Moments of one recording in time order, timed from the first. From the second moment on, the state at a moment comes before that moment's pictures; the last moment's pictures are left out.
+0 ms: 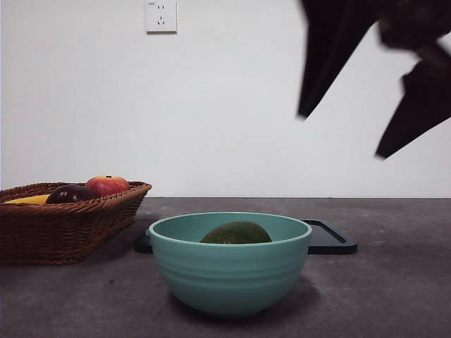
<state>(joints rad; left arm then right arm) -0.96 0.35 0.90 -0.96 -0.19 -0.30 0.61 1.27 1.01 -0.86 -0.26 0.24</state>
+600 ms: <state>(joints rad) -0.96 0.35 0.90 -0.96 -0.19 -0.30 0.69 1.67 1.09 -0.89 -0.21 0.25</state>
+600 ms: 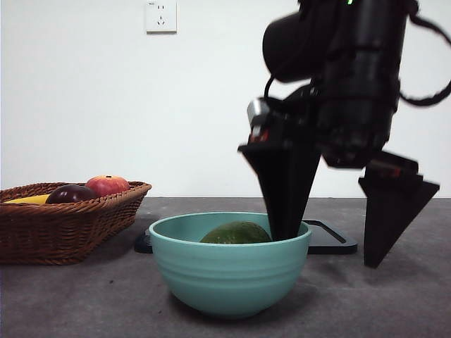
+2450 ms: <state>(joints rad) -0.96 0.35 0.90 -0.96 -0.19 -0.30 0.40 2.19 1.90 -1.10 -0.22 0.29</state>
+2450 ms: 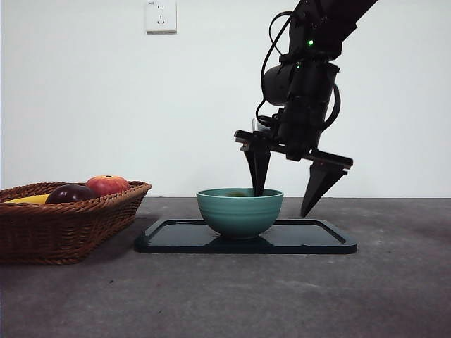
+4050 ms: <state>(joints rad) -0.96 0.35 0.90 -0.96 -0.19 -0.30 0.71 0.43 0.94 -1.17 0.11 0.30</state>
